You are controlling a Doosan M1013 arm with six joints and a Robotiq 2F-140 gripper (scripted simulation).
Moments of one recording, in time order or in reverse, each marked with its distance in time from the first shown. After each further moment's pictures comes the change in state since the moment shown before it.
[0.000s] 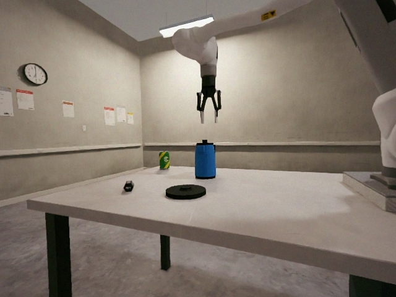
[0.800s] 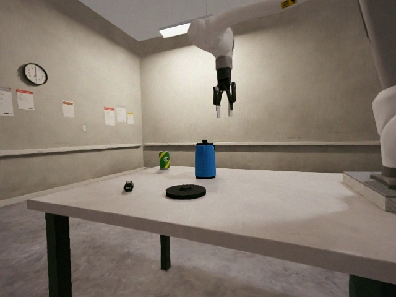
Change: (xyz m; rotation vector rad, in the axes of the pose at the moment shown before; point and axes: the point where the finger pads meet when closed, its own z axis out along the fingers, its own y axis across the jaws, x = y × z) arm 0.010 0.082 -0.029 -0.004 -0.011 0.341
